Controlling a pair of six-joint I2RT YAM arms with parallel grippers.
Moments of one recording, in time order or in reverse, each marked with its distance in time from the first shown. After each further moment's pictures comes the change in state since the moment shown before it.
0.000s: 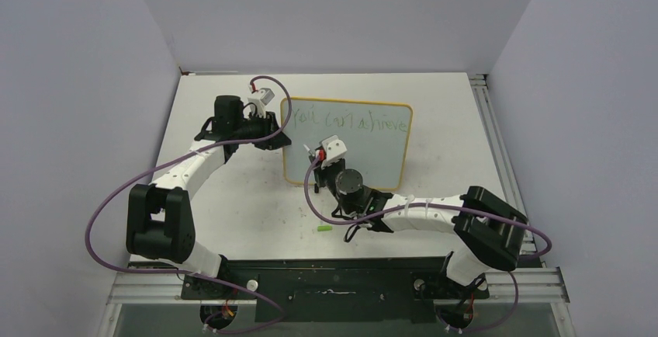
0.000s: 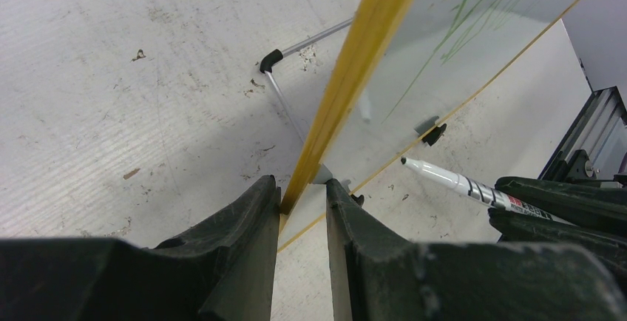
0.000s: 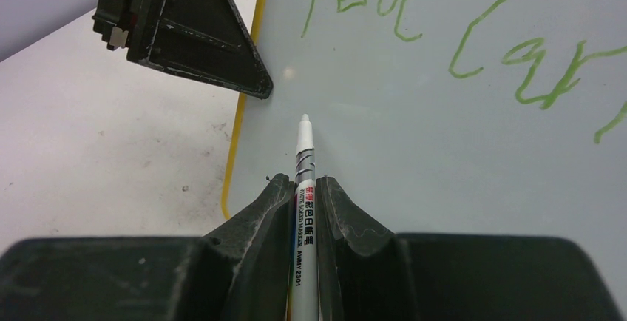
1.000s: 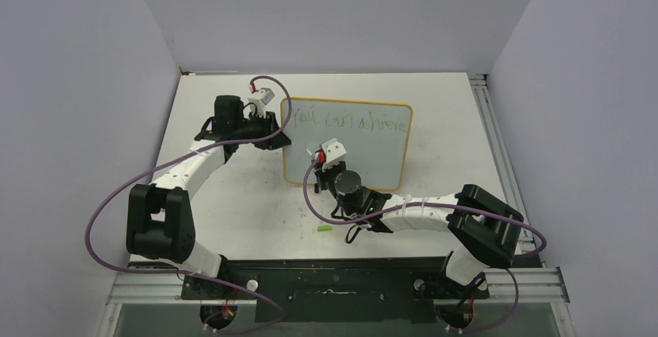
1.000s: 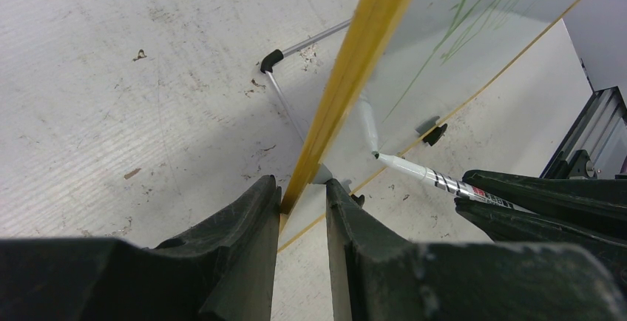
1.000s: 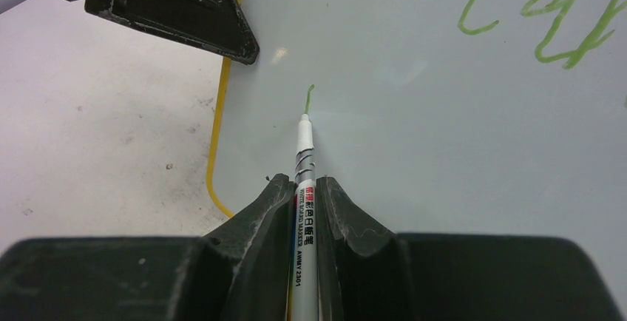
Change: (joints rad) left arm 0.000 0.000 0.001 -0.002 -0.002 0.001; right arm -0.018 0.029 -0.020 -0.009 -0.006 0.013
